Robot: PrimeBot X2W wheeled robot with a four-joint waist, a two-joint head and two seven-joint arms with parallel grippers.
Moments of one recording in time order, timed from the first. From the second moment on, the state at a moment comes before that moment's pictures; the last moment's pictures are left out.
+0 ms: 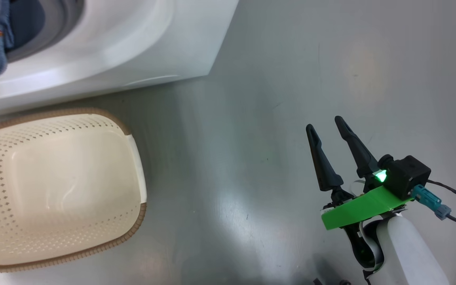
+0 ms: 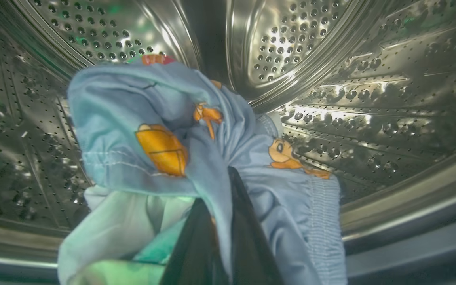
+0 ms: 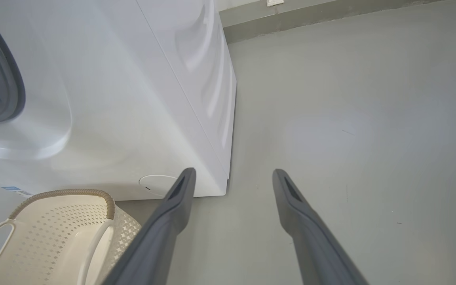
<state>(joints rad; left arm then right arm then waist) -1.12 0.38 -0.15 0.73 -0.48 -0.13 -0.09 -0.33 -0.06 0.16 0.18 0.30 0.13 -0.26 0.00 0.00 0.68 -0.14</state>
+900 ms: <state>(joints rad) -1.31 0.36 -0.05 0.50 -0.27 -0.12 -0.26 -0.37 -0.06 0.22 0.18 0.36 0.13 -0.26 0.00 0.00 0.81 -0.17</state>
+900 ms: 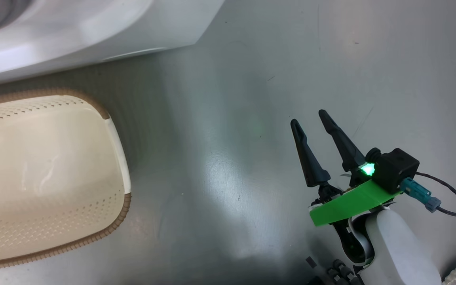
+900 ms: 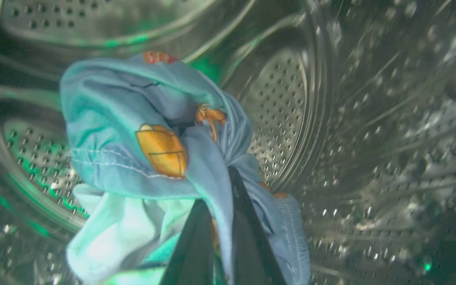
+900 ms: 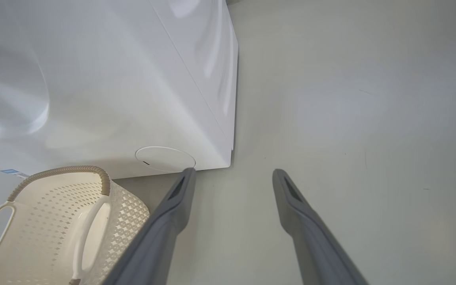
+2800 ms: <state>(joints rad) -0.96 0.26 -0.09 0.67 -0.40 -0.13 -0.26 -0.36 -0.06 0.19 0.28 0.35 0.13 -0.26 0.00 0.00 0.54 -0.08</state>
